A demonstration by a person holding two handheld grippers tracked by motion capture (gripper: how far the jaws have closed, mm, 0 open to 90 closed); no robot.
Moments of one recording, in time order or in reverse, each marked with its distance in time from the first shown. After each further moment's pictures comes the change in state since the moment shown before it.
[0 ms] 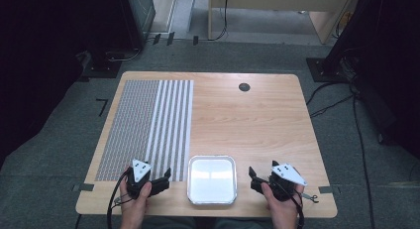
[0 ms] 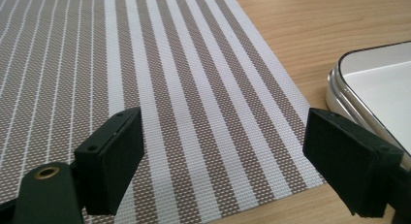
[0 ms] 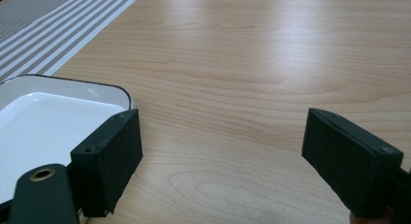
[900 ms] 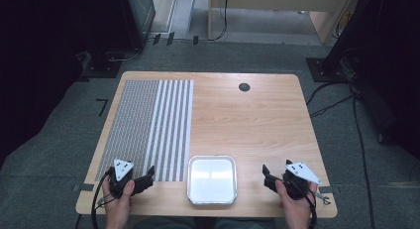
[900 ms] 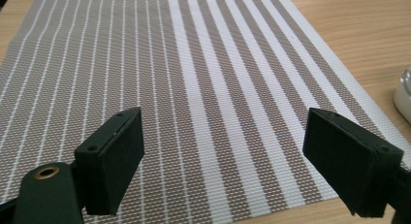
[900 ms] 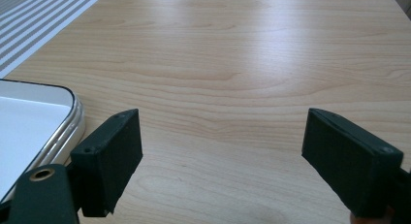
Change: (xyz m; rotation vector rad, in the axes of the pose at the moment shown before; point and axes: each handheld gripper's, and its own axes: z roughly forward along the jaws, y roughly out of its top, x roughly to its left) left arm 0.040 -0.003 -0.012 -0.004 0.077 -0.030; right arm -0.034 0.002 -0.009 0.008 -0.066 0.012
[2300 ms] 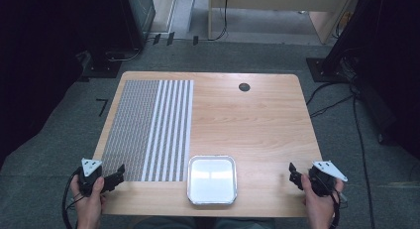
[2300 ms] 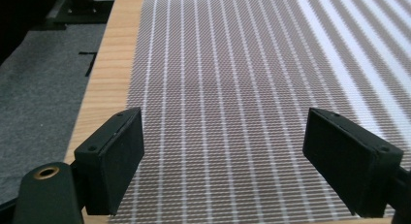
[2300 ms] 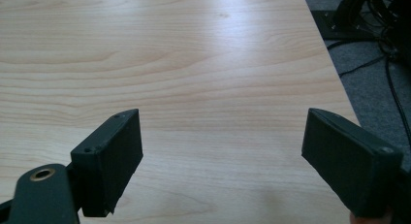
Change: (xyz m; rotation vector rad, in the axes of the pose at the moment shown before) left arm 0.085 -0.011 -0.006 0.045 0.127 -0.074; right arm -0.075 -0.008 0.000 0.064 -0.170 0.070
